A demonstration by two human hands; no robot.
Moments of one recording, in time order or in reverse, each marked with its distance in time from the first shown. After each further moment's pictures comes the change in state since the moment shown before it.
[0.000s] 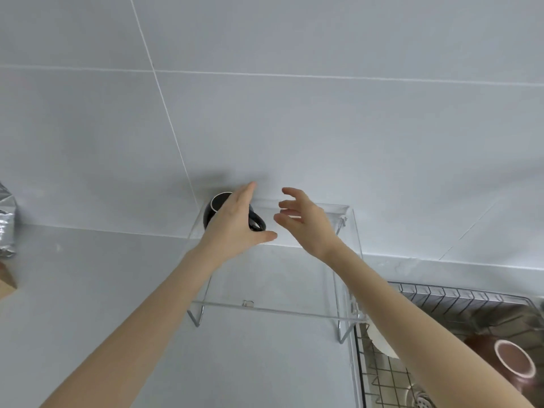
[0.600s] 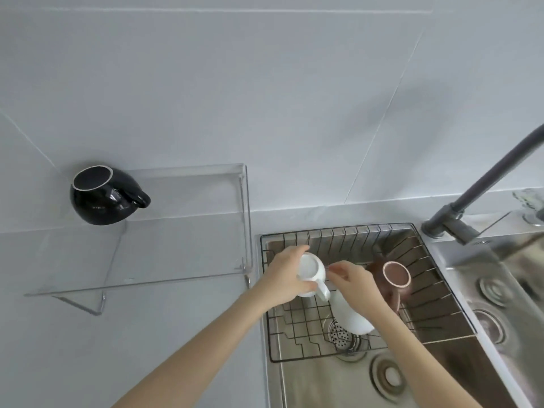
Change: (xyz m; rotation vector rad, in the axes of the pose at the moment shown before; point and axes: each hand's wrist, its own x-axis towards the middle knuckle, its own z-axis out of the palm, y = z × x) left_hand -0.066 0.127 0.229 -0.210 -0.562 0.077; right_hand -0.184 0.193 -0.134 -0.231 0.176 0.606
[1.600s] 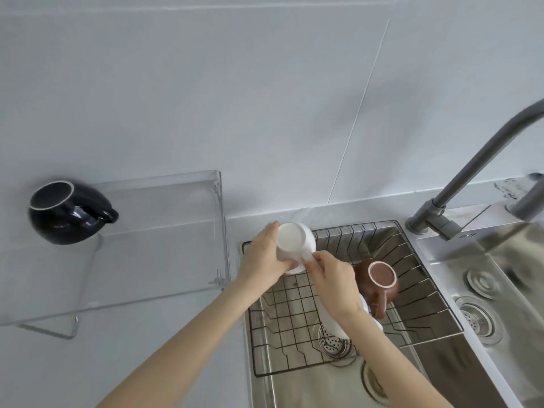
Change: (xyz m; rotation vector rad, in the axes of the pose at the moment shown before) left_hand 0.040 0.003 -0.004 0.097 0.271 0.003; right_hand 0.001 -0.019 0.001 -0.021 0.274 -0.202
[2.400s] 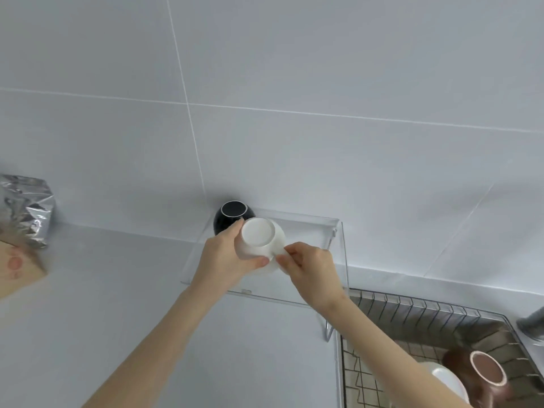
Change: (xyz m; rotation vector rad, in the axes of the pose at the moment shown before) left_hand -0.137 -0.070 -0.237 -0.098 0.508 -0.102; right_hand -0.047 -0.233 0.060 0.147 -0.227 -0.502
